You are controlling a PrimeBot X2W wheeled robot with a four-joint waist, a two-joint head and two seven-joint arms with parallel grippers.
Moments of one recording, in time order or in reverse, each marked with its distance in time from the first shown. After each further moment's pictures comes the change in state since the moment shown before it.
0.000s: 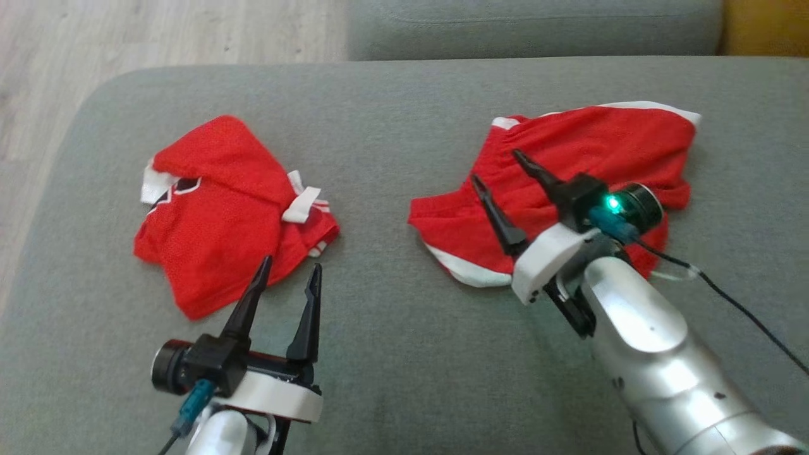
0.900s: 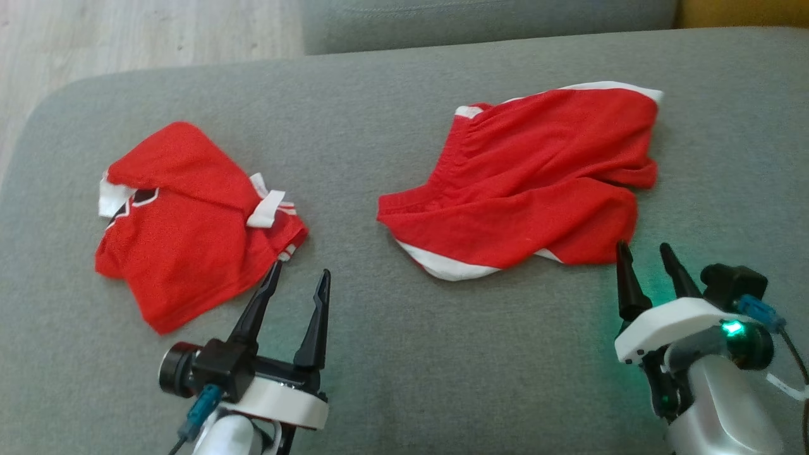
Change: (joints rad) left arm 0.016 -0.015 0.007 -0.003 0.035 -0.022 0.000; right arm 0.383 0.024 -0.557 -0.224 0.066 0.000 0.123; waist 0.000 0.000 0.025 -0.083
